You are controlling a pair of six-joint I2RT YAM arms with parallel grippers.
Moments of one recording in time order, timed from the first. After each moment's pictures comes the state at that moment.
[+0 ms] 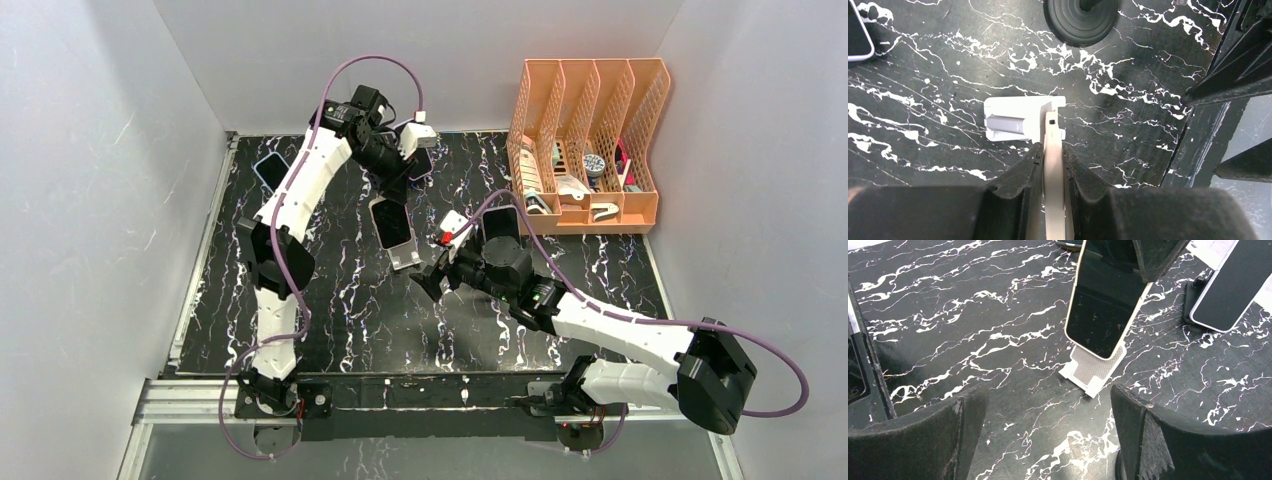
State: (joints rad) left arm -0.44 2.11 2.31 -1.41 0.60 0.60; right arm 0.96 1.11 0.66 0.27 -0.06 -0.06
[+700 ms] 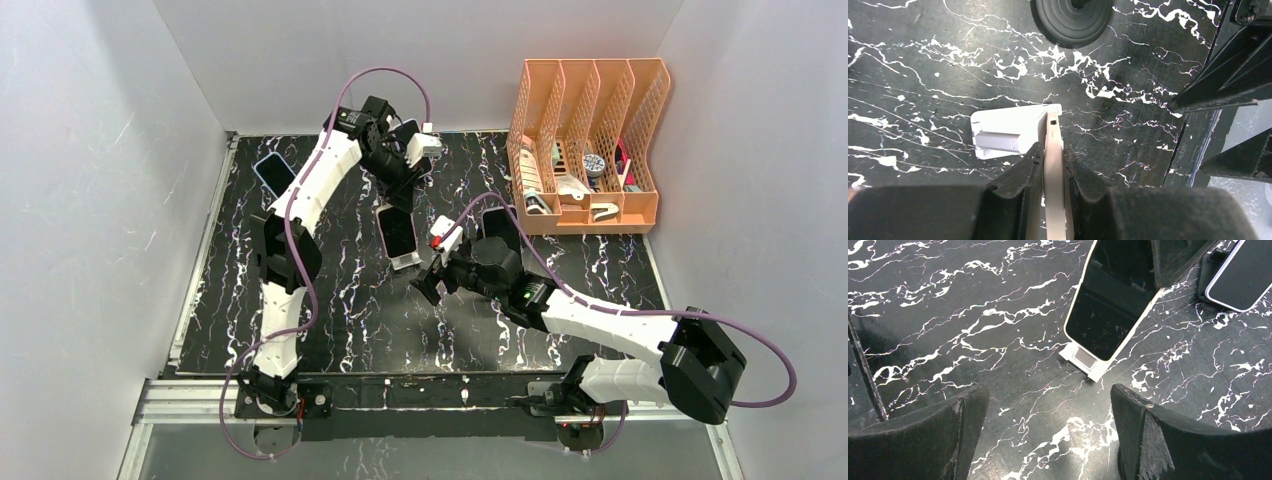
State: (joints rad) left arm -0.44 2.20 2.33 -1.42 0.66 0.66; right arm 0.96 1.19 0.66 0.25 -0.06 -0.08
